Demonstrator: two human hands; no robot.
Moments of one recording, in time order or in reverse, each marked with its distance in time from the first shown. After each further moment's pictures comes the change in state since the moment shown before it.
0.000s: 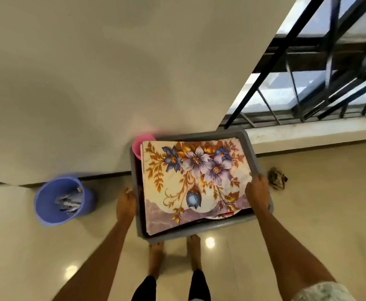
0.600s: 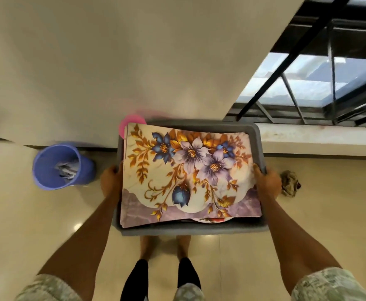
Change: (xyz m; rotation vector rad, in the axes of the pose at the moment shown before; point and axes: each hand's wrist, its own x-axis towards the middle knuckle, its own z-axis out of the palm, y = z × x) left_hand 0.021 0.016 0.042 -0.002 0.247 -0.105; right_hand 0.088 0.032 0.017 0.338 -0.056 0.196
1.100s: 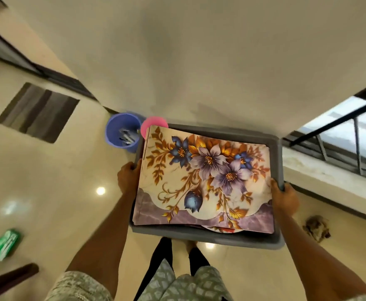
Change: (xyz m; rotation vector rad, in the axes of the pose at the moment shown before) left_hand -0.081 -0.064 -0.119 -0.094 0.259 -0.213; right_hand -0.087 -0.059 -0.010 -0.036 -0.202 -0.235
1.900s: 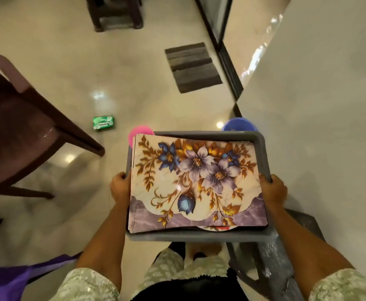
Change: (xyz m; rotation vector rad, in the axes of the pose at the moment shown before) left_hand -0.137 -0.293 -0.208 -0.512 0.576 -0.740; right_hand -0.228 -0.233 0.191 -0.286 -0.553 -0.798
